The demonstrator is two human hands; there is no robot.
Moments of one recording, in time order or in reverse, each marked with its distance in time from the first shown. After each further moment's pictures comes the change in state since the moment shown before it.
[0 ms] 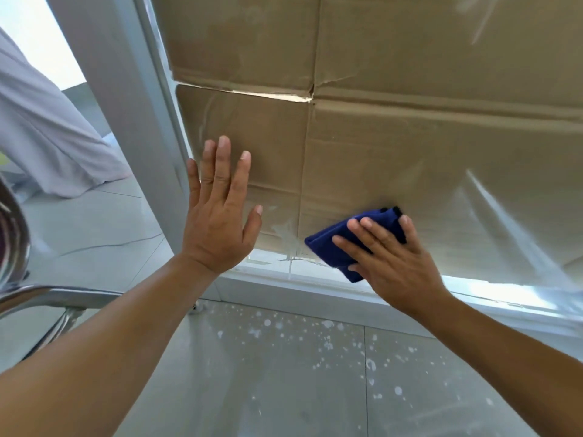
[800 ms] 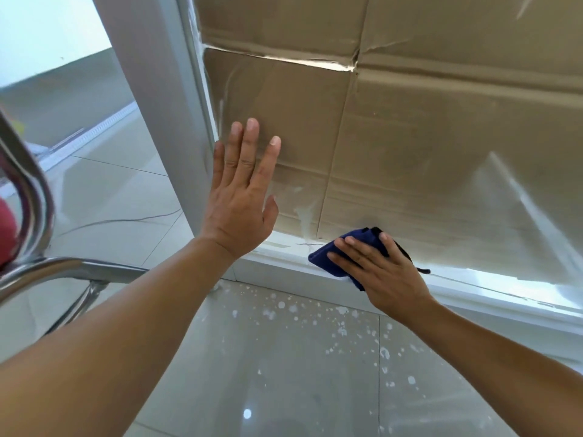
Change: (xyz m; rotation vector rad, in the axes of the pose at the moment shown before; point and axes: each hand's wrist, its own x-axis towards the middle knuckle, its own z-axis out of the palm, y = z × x) left_hand -0.009 -0.009 0.007 -0.009 -0.064 0.005; right_hand -0.013 -0.056 0.021 0.087 -0.212 -0.171
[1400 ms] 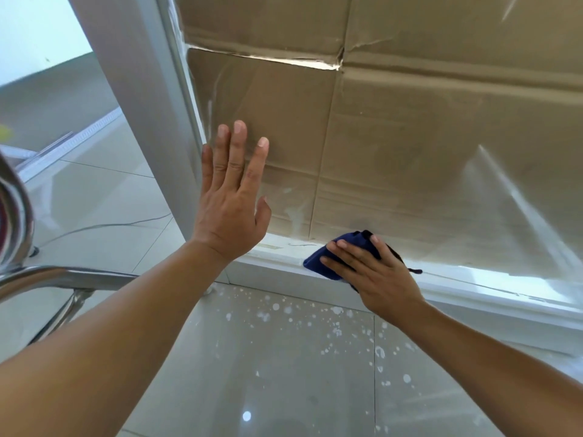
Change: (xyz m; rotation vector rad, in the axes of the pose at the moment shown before) left_hand 0.000 0.001 0.006 0.011 0.026 -0.011; right_hand -0.007 -0.004 0.001 -0.014 -0.035 0.008
